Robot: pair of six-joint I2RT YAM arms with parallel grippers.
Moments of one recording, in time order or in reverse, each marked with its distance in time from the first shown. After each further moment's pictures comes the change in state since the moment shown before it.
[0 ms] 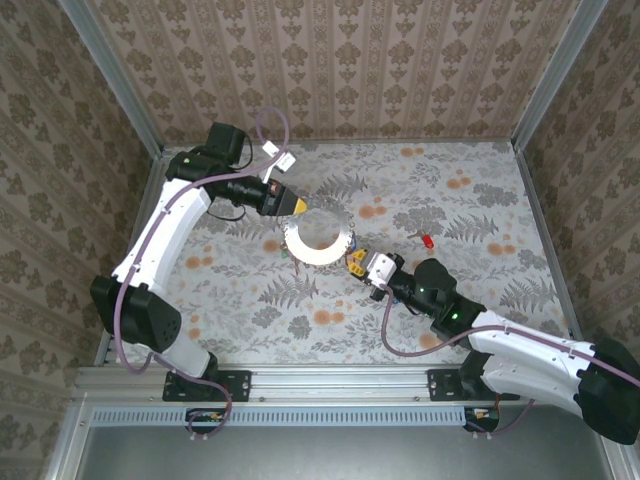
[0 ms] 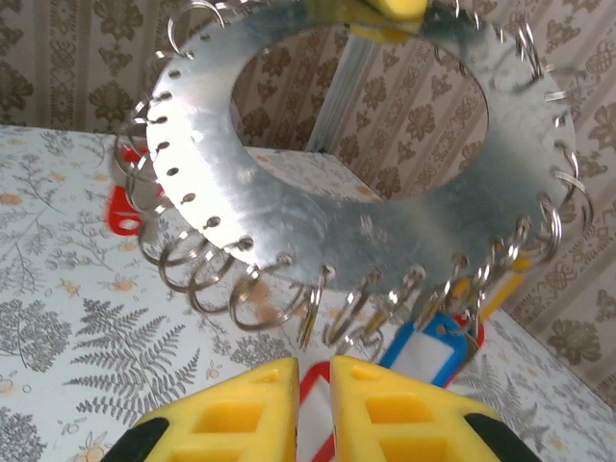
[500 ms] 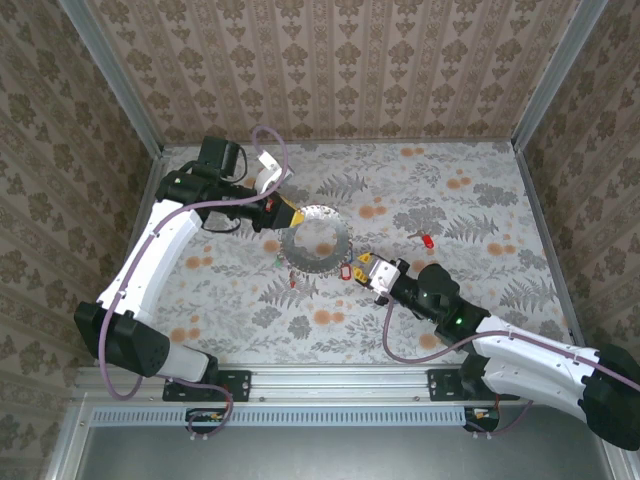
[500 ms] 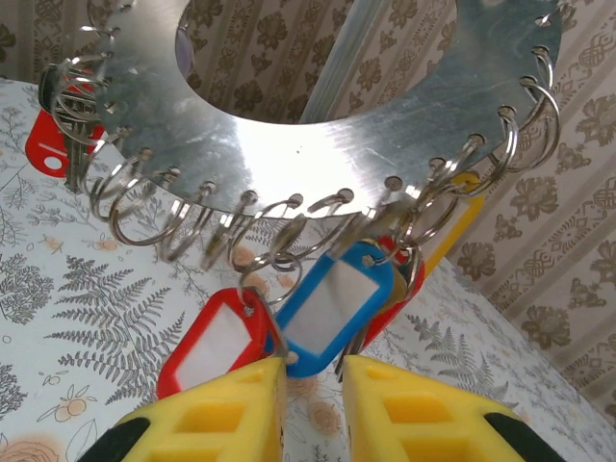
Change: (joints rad) left arm -0.016 -0.143 -0.147 0.099 -0.019 0.114; right arm 0.000 -0.048 -0.043 -0.029 0.023 -0.074
